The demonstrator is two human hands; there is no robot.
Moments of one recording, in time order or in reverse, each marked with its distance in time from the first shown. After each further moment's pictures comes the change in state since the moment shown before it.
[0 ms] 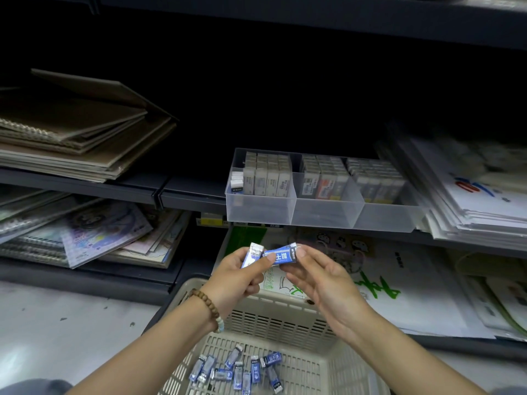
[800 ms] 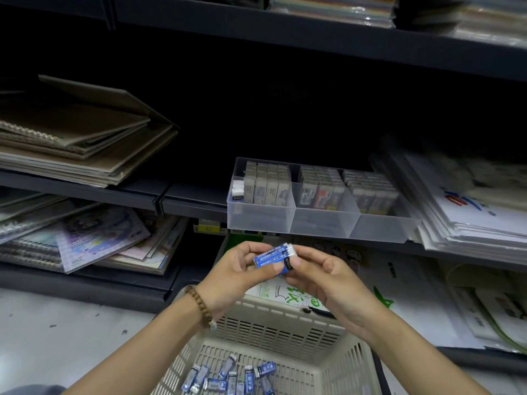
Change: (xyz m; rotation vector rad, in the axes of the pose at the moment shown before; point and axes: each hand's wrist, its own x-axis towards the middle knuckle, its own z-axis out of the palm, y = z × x) left_hand -0.009 0.021 -0.002 0.112 -0.126 0.161; right_hand -0.009 -0.030 0.002 -0.253 -0.202 -0.034
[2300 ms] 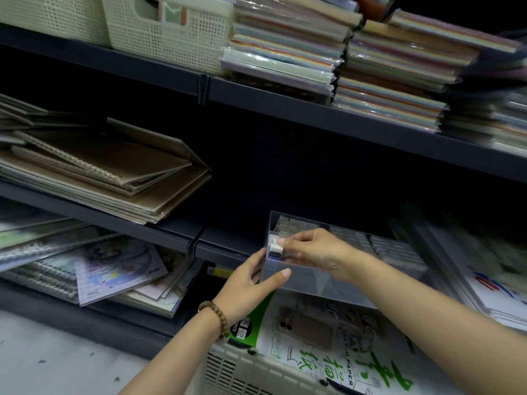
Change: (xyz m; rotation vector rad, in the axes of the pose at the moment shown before) left_hand 0.032 0.033 -0.052 0.262 0.088 0.151; right_hand 0.116 -0.085 0.060 -0.647 -0.009 -0.011
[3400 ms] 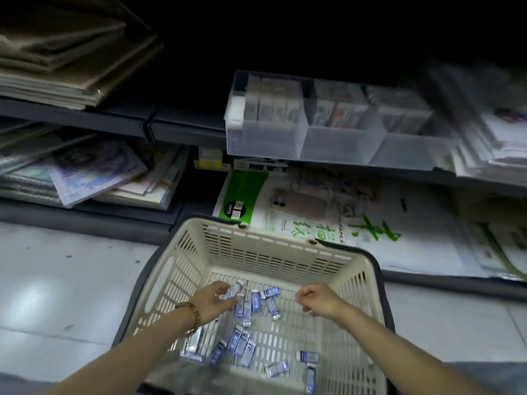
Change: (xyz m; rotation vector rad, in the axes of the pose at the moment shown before) left_hand -0.114 -0.230 0.031 0.515 -0.205 -0.680; right_hand -0.115 0.310 0.072 -0.089 -0.142 0.573
